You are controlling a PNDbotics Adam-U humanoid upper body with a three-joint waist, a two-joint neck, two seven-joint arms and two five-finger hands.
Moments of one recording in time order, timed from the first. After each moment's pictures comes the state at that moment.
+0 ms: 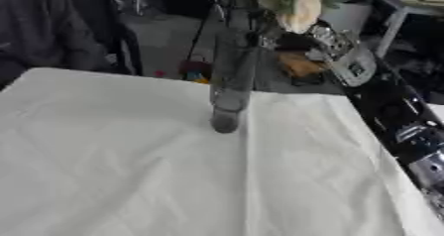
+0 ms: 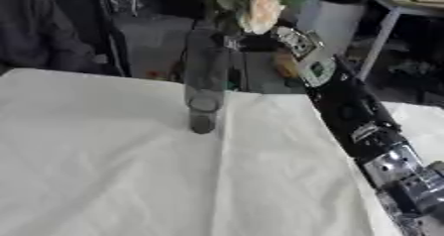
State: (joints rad) left arm -0.18 0.31 0.07 -1.86 0.08 -0.25 0.23; right arm -0.89 -0.73 0.05 -1.03 0.29 -0.26 0.42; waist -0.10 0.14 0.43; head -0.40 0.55
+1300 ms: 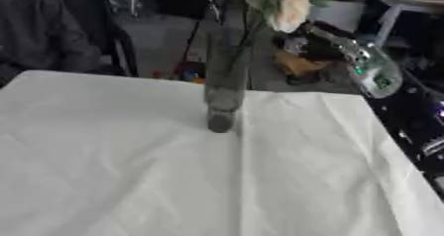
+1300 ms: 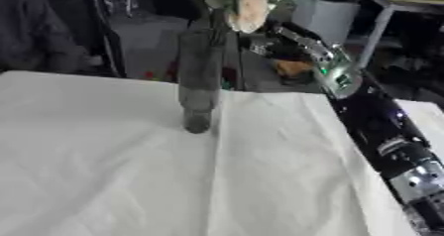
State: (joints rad) left arm -0.17 0.31 0.08 -1.86 0.07 -0.25 0.24; right arm -0.77 -0.78 0.00 -1.07 0.18 -0.24 0.38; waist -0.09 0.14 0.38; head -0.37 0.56
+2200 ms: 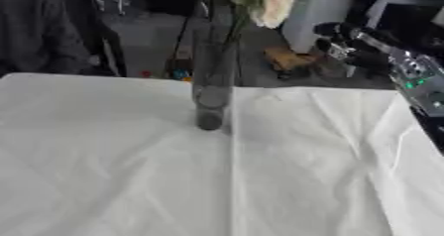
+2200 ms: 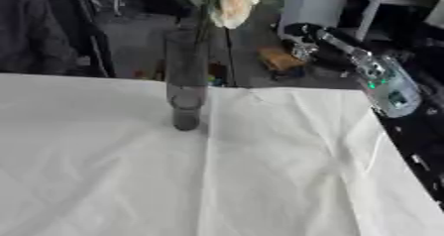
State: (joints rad) left arm -0.16 0.31 0.12 -1.86 0.04 -0.25 0.29; right arm -0.54 -0.85 -0.06 -1.30 0.03 -0.22 0.33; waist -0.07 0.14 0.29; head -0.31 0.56
